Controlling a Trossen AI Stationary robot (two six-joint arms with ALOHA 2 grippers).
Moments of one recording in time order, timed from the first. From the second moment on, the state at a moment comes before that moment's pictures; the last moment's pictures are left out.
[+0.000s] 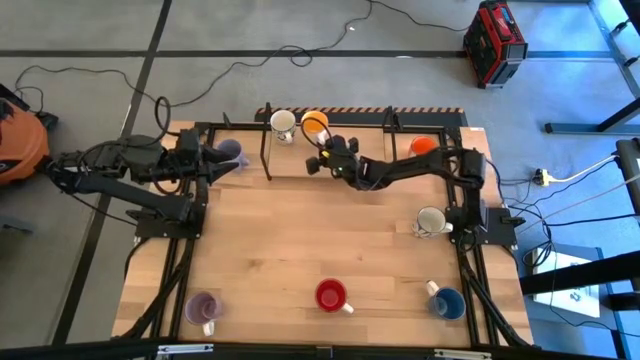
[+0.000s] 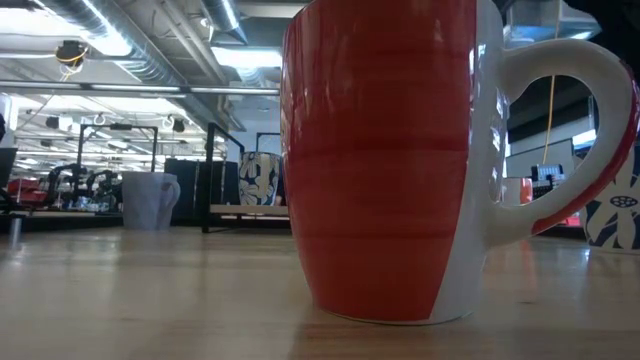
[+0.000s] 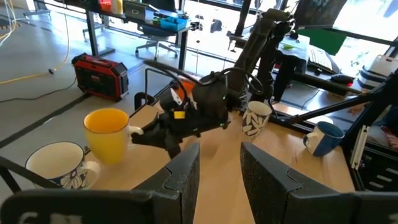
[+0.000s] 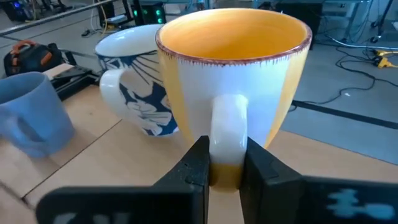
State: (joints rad) left arm -0.13 0.66 1.10 -0.69 -0.44 -0.30; right arm -0.24 1.99 1.14 0.48 0.66 0.39
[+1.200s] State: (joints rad) left arm -0.13 0.68 1.10 -0.68 -0.44 -0.30; right arm -0.27 2.06 1.23 0.35 0.56 0.39
